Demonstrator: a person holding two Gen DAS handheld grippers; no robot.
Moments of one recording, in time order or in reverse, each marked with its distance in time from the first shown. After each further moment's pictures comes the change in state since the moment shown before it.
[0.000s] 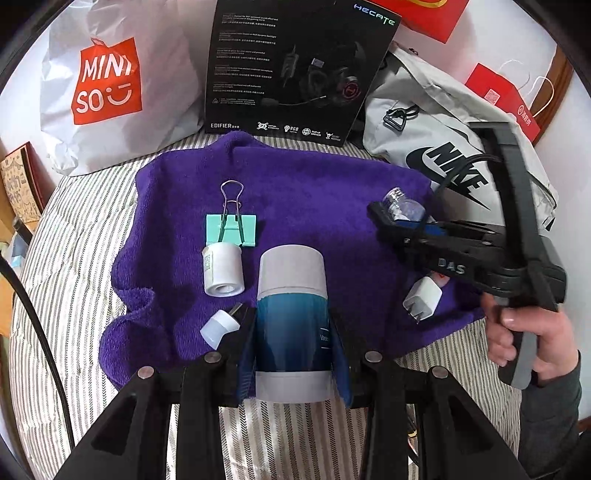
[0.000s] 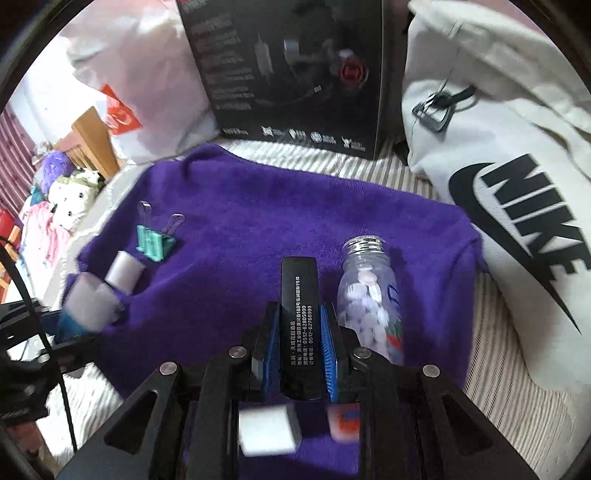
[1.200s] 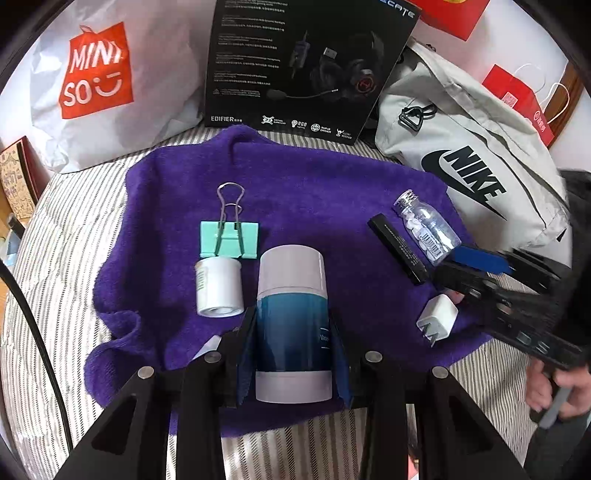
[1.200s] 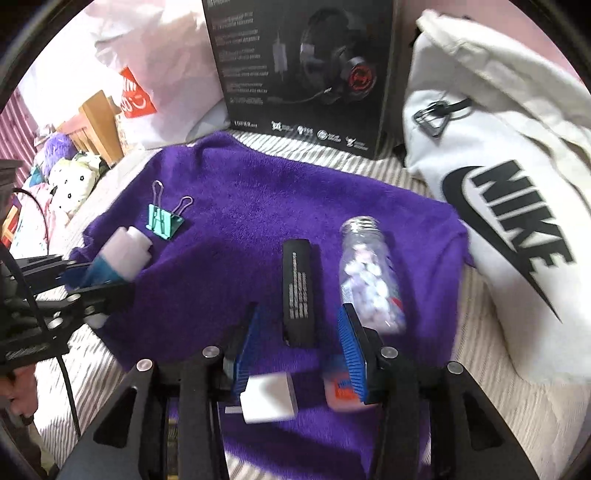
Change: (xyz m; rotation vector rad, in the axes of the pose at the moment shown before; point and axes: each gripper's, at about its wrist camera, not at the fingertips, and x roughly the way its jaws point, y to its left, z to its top) left arm 0.028 -0.001 0.014 -0.022 0.024 0.011; right arm -0.028 0.006 -0.015 -0.059 -0.013 -0.024
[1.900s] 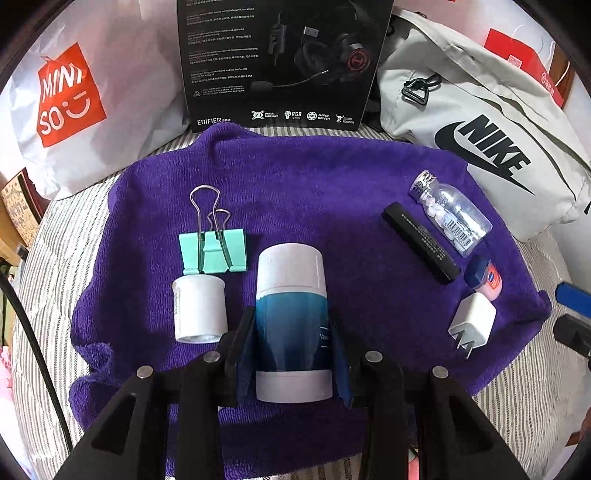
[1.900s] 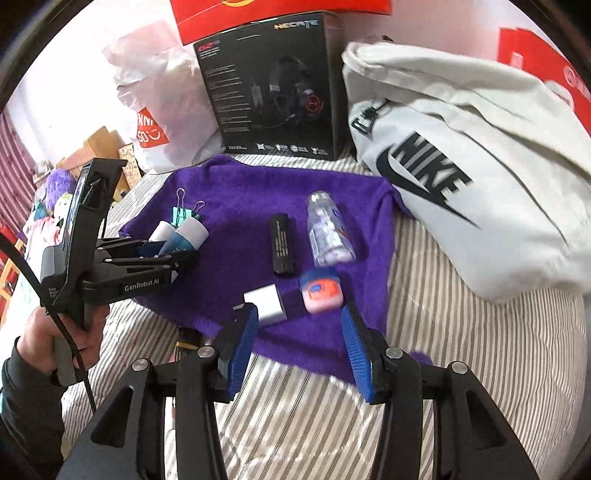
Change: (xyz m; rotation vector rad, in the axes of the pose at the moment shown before) left arm 0.025 -0.019 0.001 0.094 -0.012 0.116; right arm -0.080 -0.022 -0.060 0.118 -0.091 0.010
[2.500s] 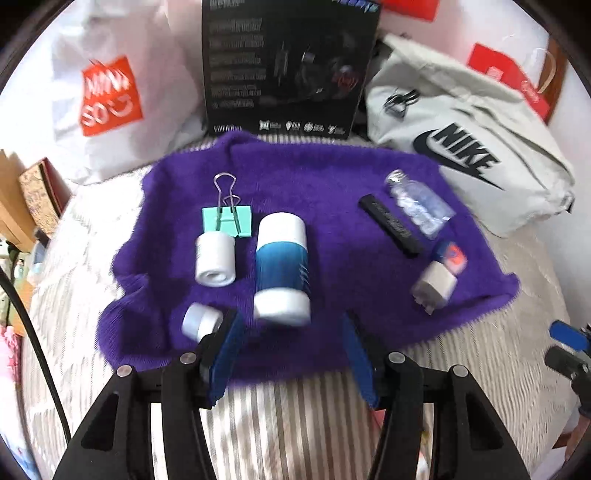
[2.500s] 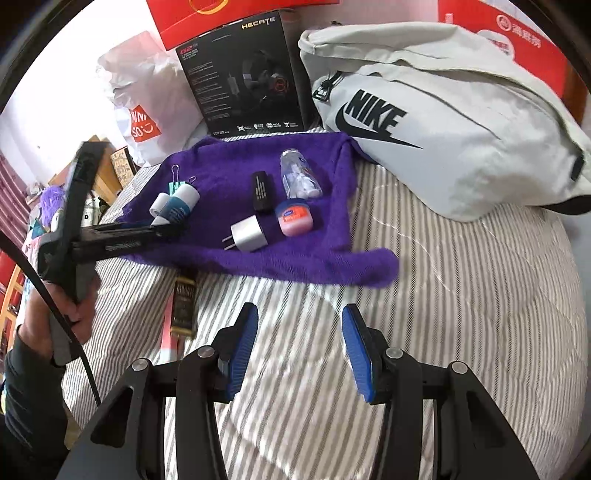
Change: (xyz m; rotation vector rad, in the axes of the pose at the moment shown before) left arm -0.062 -0.009 -0.043 -0.029 -0.055 0.008; right arm -0.041 -0.017 -0.065 0.096 0.013 -0.021
